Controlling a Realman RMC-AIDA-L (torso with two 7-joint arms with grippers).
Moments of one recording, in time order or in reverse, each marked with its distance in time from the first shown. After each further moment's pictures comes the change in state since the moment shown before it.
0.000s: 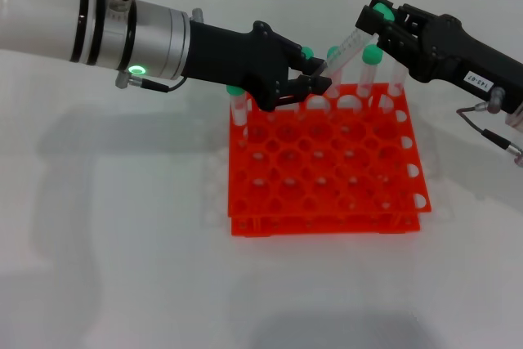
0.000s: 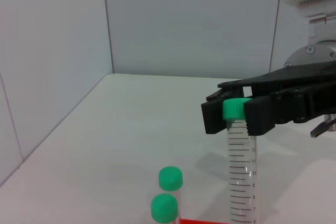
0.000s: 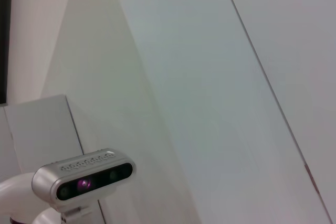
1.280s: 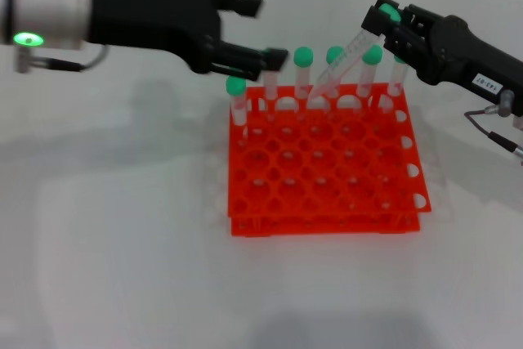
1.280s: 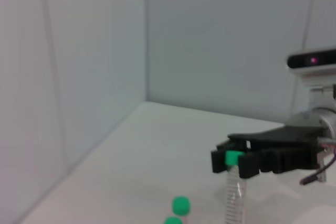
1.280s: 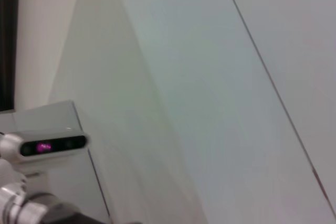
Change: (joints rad) left arm 0.293 -0.013 0.089 0.648 -0.110 0.200 -0.449; right arm -0.013 -0.005 0.000 -0.006 -0.001 -0.035 0.011
